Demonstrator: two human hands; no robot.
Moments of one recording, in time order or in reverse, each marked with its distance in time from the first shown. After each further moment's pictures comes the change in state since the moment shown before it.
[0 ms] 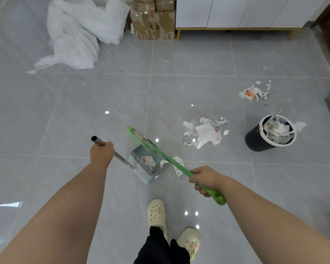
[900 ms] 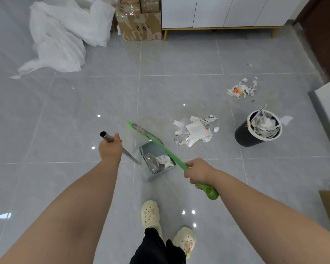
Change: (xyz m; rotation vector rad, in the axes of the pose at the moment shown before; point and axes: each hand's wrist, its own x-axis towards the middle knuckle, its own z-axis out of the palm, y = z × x) left_hand -0.047 0.030 0.061 -0.195 -0.008 0.044; right_hand -0.020 -0.002 -0.012 -0.098 0.118 -0.125
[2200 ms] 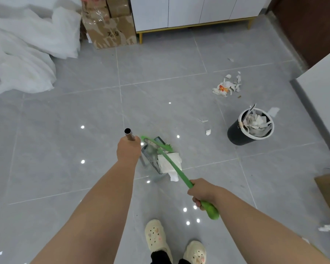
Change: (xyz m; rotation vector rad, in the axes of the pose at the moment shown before) left_hand 0.052 0.076 0.110 0.373 -0.256 0.241; right_hand 0.071 -0.007 -0.023 0.197 -0.034 0.269
